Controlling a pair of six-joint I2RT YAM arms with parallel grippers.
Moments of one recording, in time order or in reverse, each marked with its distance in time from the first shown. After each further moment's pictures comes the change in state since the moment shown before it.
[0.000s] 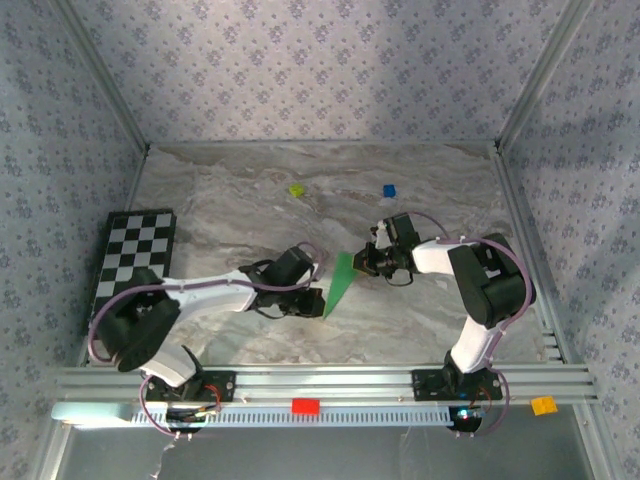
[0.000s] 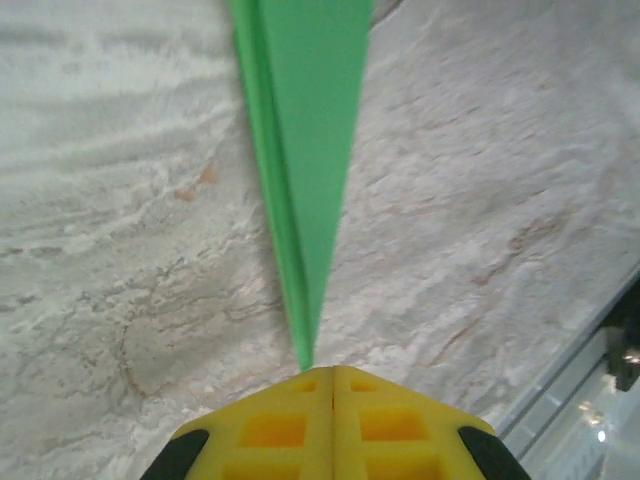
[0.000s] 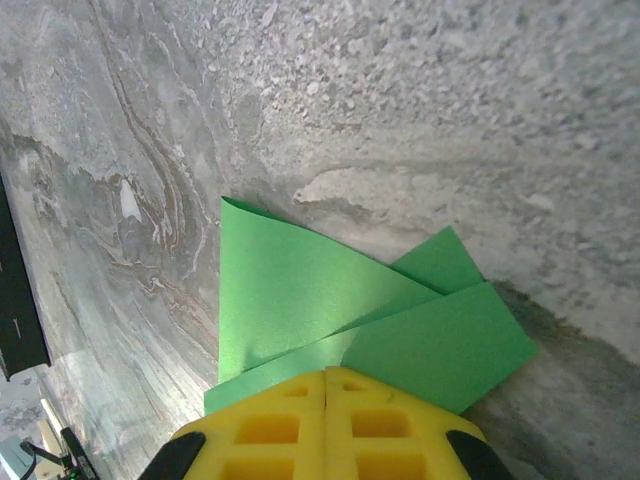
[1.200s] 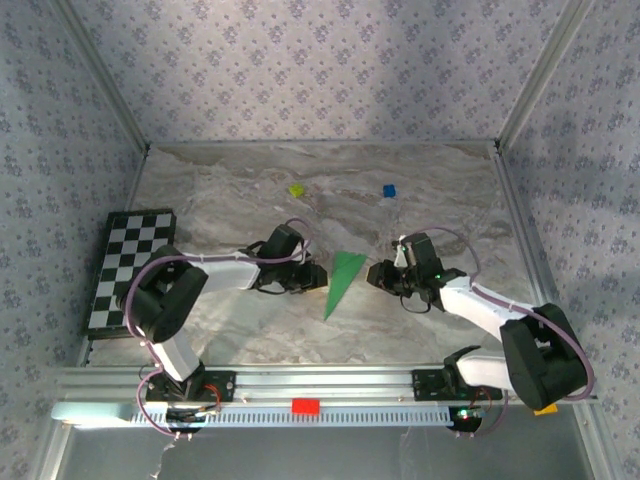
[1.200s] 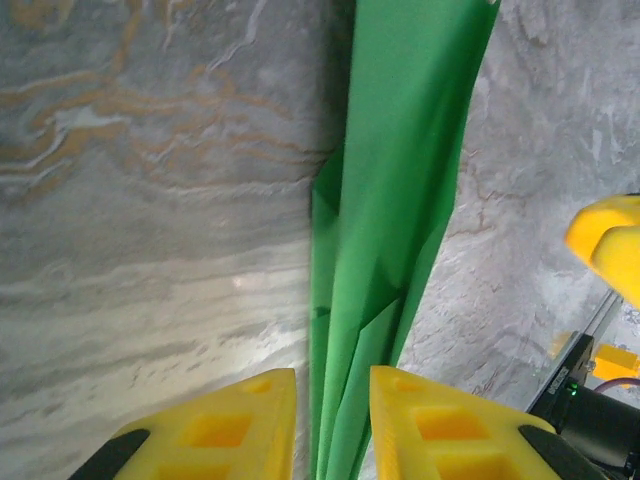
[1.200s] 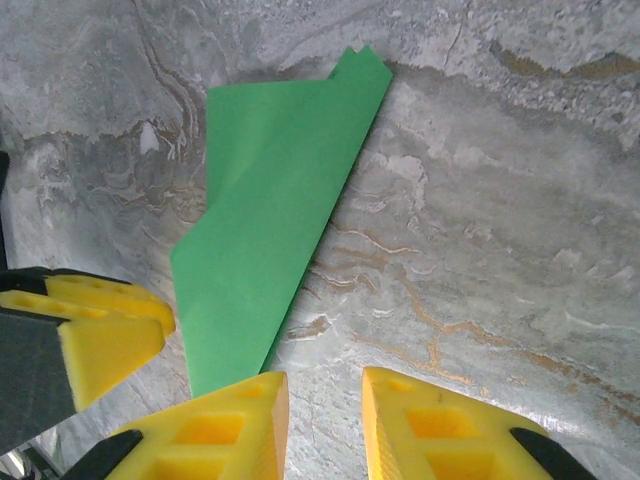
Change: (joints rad) left arm 0.195 0.228 0.065 0.241 0.174 -0.127; right arm 0.043 -0.496 -0.279 -0.099 0.207 0.078
